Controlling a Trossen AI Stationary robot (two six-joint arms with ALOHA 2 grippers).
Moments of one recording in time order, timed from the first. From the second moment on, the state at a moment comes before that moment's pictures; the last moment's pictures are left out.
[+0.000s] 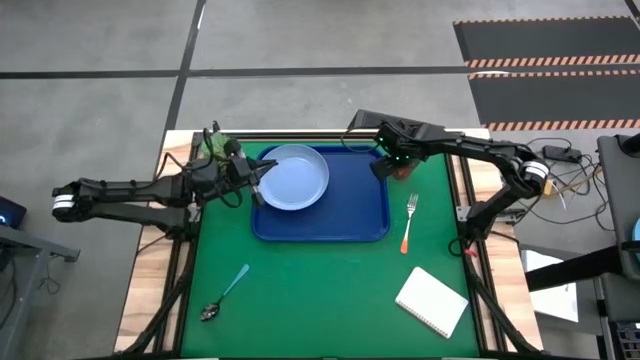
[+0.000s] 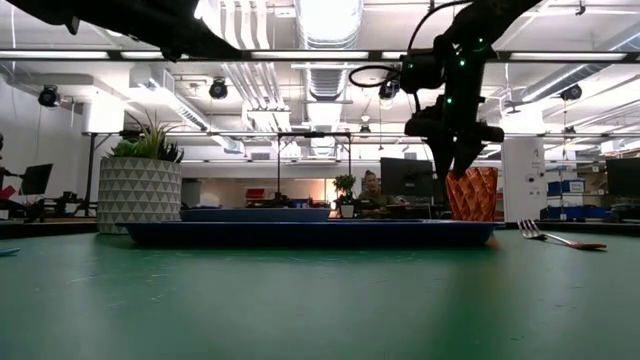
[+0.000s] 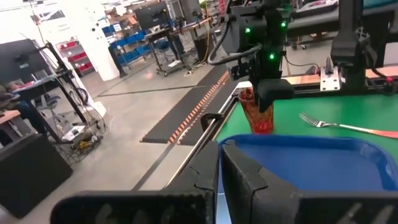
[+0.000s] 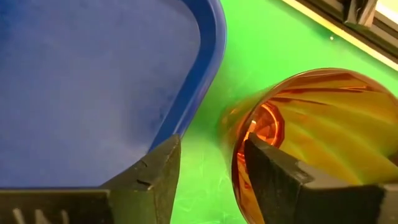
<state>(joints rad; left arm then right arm) 0.15 0.82 0.58 0.16 -0.38 0.26 -0.58 1.56 1.14 -0.88 0.16 0.46</state>
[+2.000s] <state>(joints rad) 0.15 0.83 0.58 0.20 -0.38 0.30 -0.43 1.72 1.56 -1.07 0.19 0.38</state>
